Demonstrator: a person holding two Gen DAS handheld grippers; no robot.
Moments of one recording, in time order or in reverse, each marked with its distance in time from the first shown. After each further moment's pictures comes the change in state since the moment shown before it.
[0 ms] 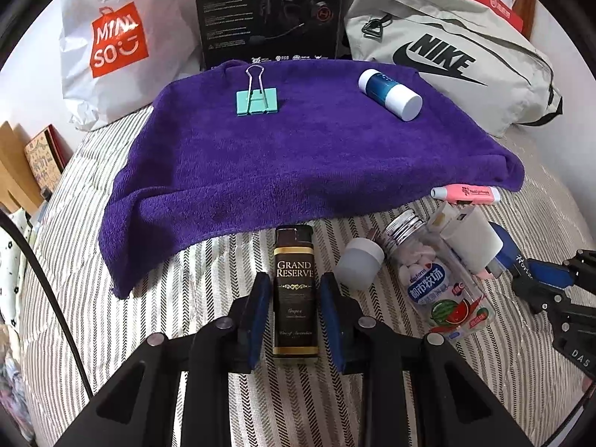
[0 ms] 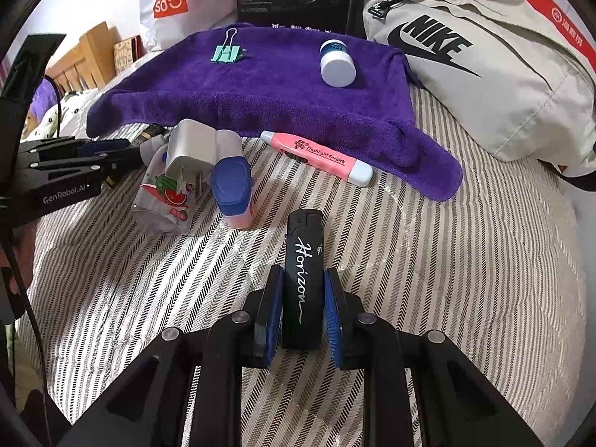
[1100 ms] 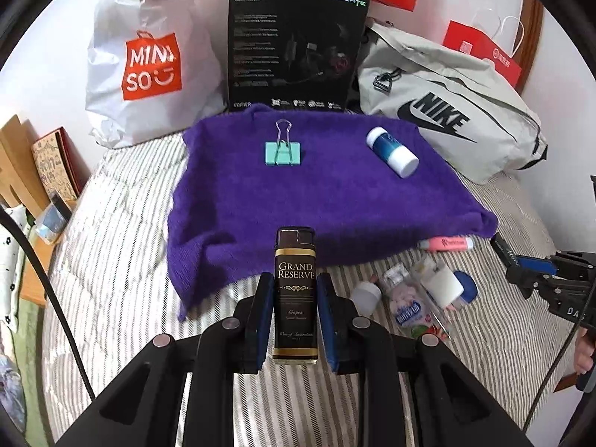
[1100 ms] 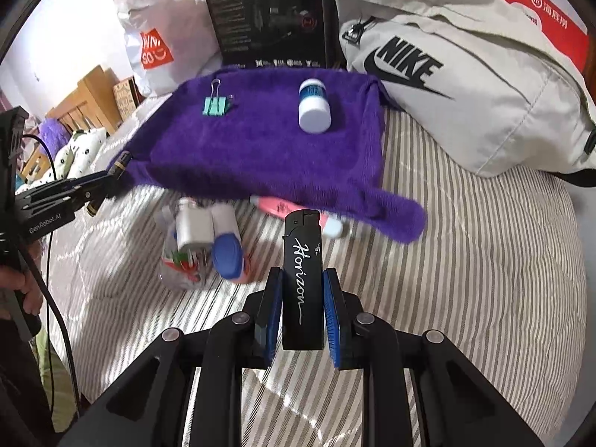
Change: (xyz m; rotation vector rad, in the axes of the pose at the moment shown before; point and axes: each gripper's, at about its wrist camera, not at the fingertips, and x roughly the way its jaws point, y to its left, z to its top) left arm -0.050 0.037 0.026 -0.071 -0.072 -0.053; right arm -0.038 -0.031 0.044 0.103 -0.031 0.089
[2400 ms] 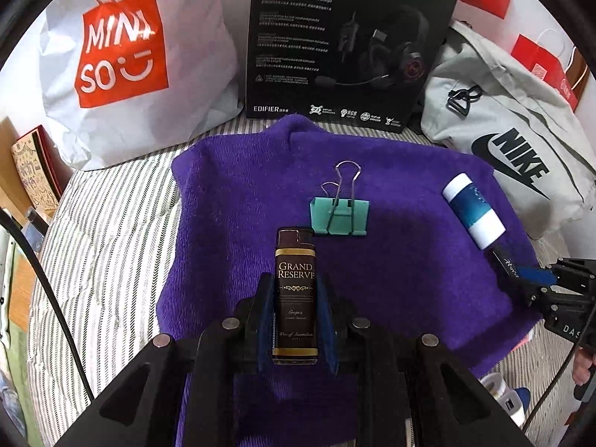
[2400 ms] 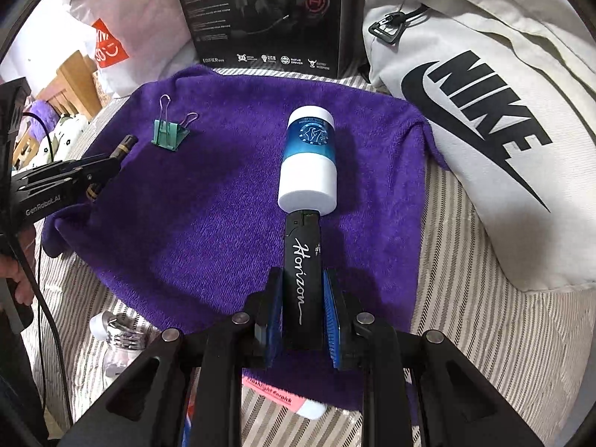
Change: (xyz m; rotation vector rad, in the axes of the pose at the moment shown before) left arm 0.111 0.039 0.086 -0.060 0.064 0.013; right arm 0.110 -0.005 0.108 -0.084 0.101 -0.024
